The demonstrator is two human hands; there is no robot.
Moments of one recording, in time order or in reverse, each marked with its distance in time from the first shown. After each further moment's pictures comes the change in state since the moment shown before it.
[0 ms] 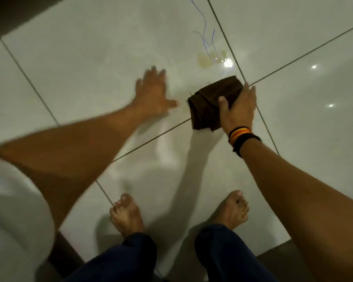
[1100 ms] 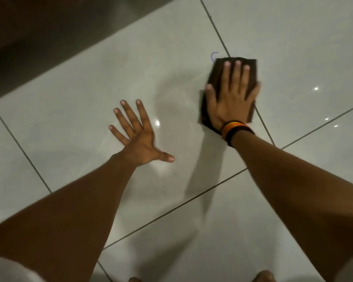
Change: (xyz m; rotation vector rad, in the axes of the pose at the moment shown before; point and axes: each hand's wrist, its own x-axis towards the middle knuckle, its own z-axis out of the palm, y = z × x) left_hand 0.096 -0.067 -0.030 -0.069 -0.156 -0.146; right_hand 0.195 -0.104 0.107 -0.477 0.098 -0.329
